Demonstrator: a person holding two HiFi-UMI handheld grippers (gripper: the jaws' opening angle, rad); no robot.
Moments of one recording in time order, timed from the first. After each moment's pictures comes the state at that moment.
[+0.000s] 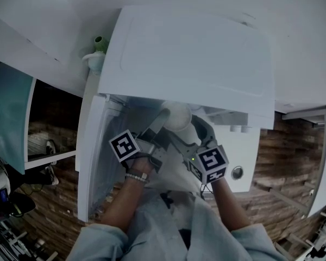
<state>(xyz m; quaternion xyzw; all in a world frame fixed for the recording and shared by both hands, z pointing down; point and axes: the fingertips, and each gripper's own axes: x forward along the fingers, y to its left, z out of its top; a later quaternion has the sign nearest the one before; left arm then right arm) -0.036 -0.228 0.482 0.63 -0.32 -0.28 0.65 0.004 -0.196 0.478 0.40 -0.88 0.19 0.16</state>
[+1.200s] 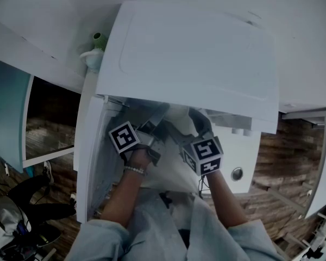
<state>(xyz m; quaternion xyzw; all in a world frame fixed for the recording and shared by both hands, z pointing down) -0.040 -0.251 0.507 0.64 -0.33 -0.26 0.65 -0.004 -0.224 0.502 0.41 -0.87 0.20 0.18</state>
